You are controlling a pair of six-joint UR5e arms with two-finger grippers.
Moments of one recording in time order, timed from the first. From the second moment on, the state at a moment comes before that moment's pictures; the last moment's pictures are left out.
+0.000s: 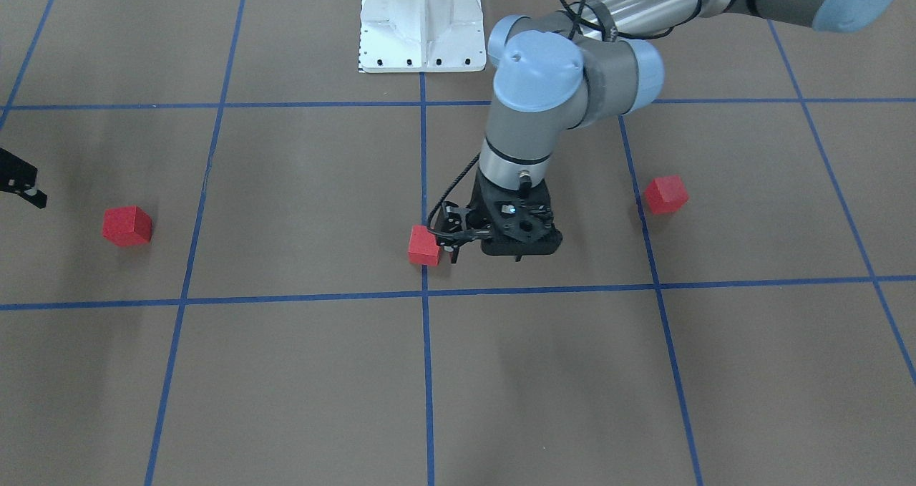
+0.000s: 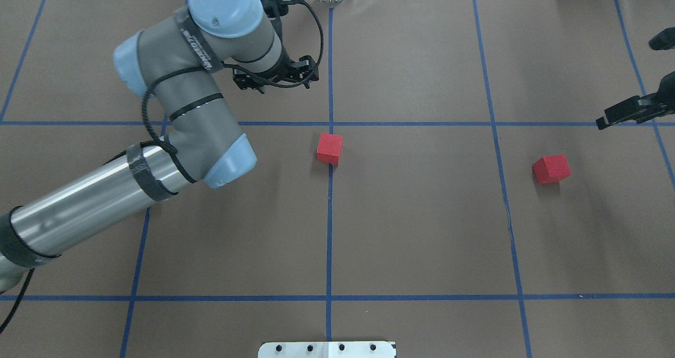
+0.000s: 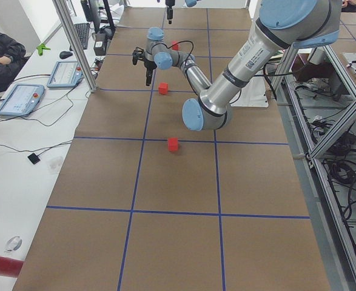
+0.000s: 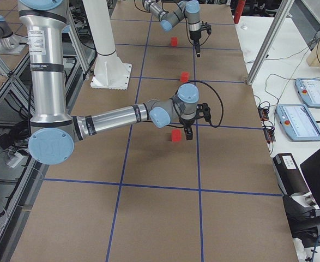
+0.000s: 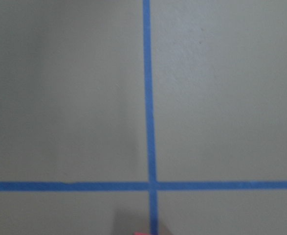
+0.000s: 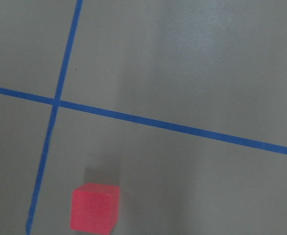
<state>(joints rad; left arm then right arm) -0.76 -2.37 -1.51 -1.74 -1.92 -1.15 1.15 -1.55 1.79 -1.22 2.30 0.51</state>
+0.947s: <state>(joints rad) -0.84 -2.24 -1.61 -1.74 -1.96 -1.04 0.92 -1.53 1.71 -1.16 2.16 0.61</state>
